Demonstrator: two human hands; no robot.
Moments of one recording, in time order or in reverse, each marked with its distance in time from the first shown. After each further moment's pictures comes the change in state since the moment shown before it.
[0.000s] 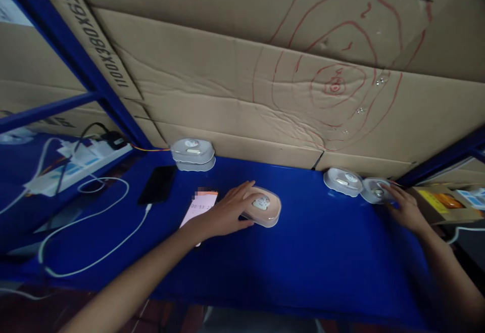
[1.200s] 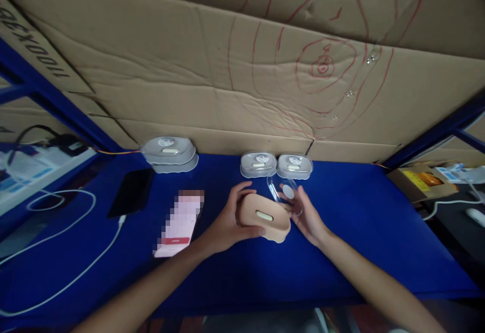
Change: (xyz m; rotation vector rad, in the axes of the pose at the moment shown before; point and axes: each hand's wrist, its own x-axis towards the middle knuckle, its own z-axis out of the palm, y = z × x) left_hand 0.007 0.030 0.043 -0.873 0.215 -0.236; right_hand -0.025 -0.351 0.014 1.504 -0.594 0.617
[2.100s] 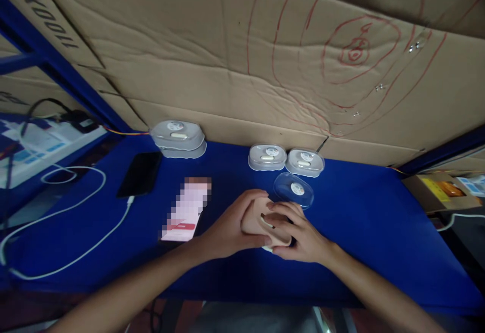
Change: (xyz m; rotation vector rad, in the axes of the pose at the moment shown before) left_hand -0.020 0.011 -0.003 0.320 -0.086 0.147; right_hand -0.021 0.013 -0.001 -1.001 -0.434 -0.925
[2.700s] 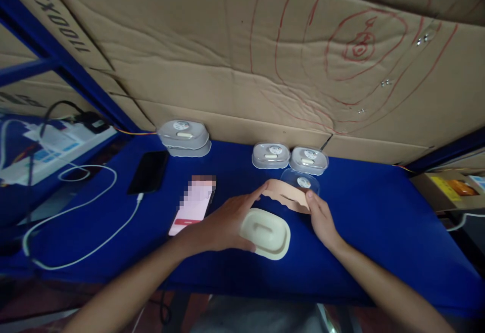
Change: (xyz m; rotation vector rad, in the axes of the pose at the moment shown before) left_hand -0.007 0.003 -0.029 0.311 -0.261 -0.081; right_hand 0.004 0.008 -0.007 0.539 0.496 0.789
